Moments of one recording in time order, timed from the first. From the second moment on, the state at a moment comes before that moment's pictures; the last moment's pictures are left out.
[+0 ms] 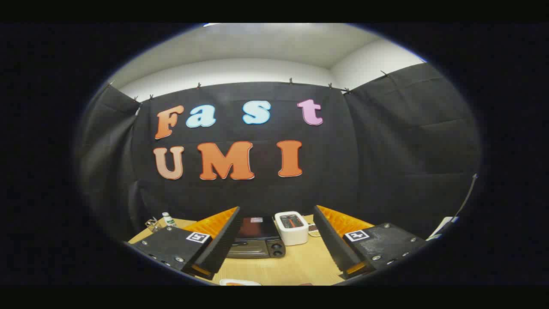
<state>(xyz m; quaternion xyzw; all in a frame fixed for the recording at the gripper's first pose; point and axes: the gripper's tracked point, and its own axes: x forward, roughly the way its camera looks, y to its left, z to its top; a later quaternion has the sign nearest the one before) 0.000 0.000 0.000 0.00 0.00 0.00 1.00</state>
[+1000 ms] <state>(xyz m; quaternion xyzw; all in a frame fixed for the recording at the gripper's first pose) 0.002 -0.003 -0.011 -0.01 0.01 0.00 1.00</state>
